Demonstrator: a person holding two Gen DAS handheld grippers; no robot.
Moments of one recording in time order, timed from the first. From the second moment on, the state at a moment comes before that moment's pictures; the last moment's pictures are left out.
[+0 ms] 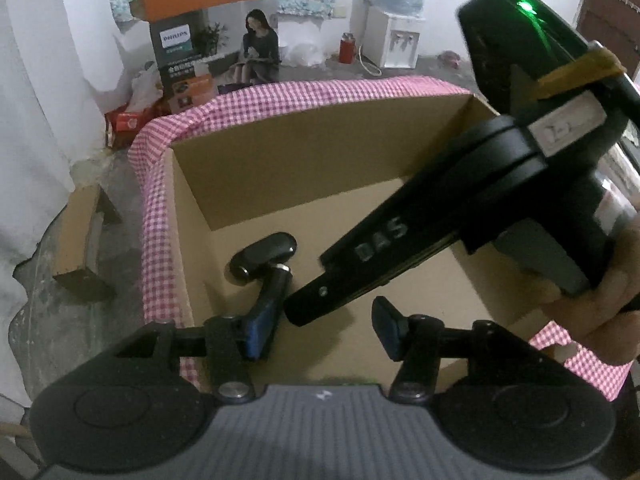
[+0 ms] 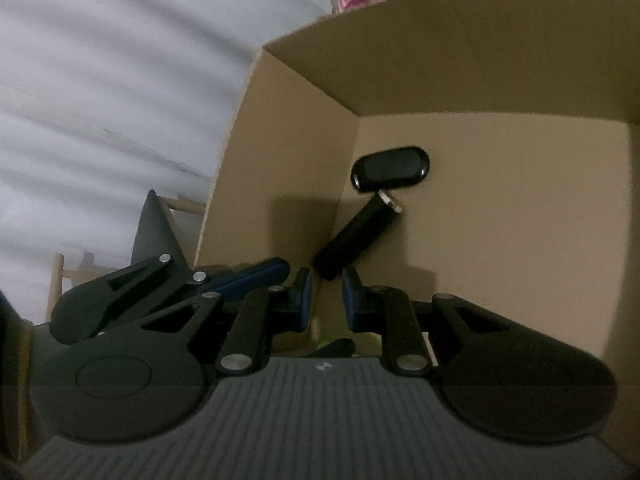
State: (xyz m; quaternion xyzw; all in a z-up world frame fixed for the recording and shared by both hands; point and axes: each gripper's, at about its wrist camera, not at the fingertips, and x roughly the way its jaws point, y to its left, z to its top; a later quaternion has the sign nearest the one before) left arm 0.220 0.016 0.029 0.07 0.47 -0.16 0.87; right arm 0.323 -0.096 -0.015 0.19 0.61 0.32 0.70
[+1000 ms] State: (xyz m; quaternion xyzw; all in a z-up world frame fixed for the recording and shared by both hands) left arm 0.073 0.036 0.069 -0.03 0.33 -0.18 0.92; right arm 0.094 -0.201 0.121 0.02 0.33 0.19 0.92
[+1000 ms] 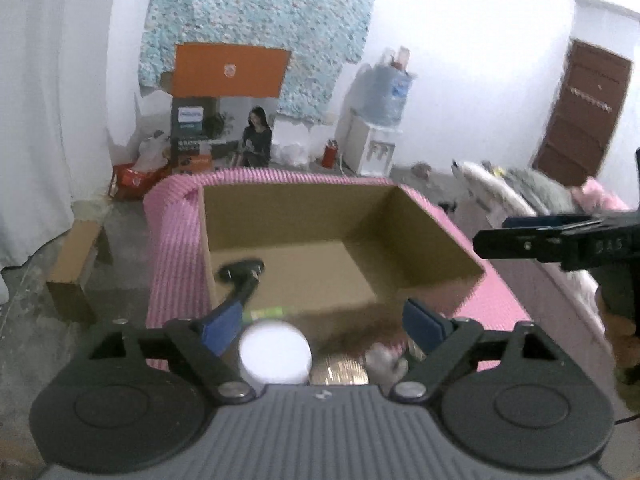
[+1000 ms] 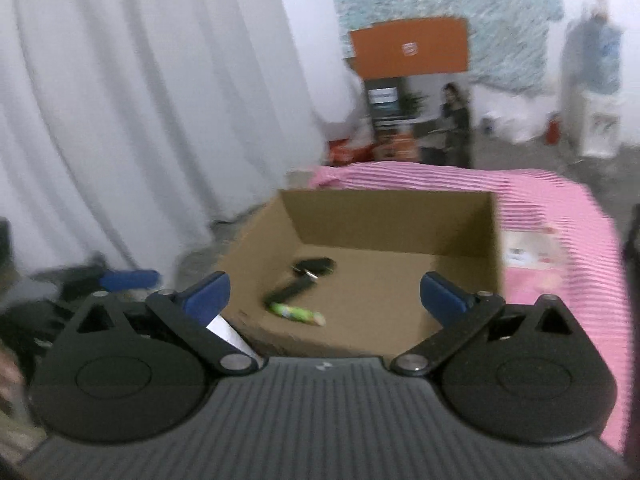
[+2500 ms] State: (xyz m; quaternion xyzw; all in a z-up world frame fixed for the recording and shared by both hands) left arm 0.055 -0.112 -0.050 0.17 0.41 -0.28 0.85; right arm 0.055 -0.230 -0.037 0.13 0.44 0.11 0.88
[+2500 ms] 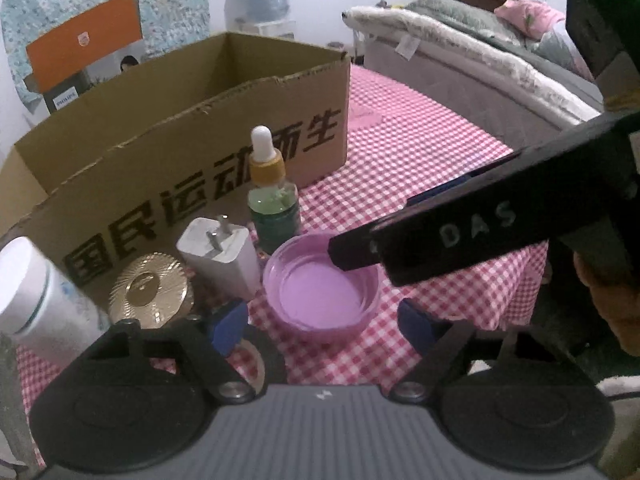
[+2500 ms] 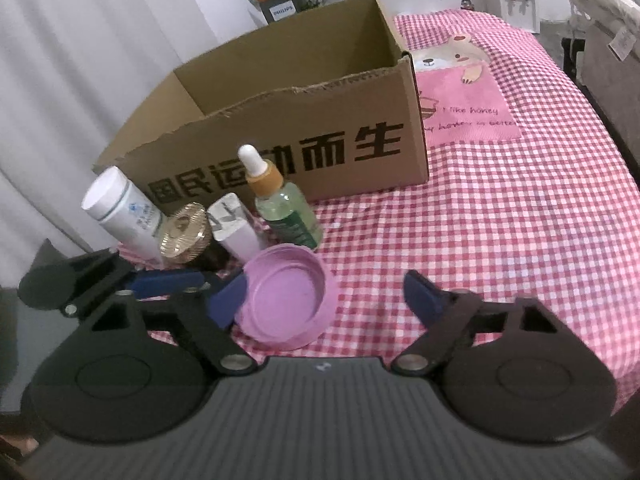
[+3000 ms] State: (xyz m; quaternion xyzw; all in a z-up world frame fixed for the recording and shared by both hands) left arm 0.055 -0.126 -0.053 0.14 0.43 -0.33 0.83; right arm 0.063 -0.237 -0.053 0.12 0.48 0.13 0.86
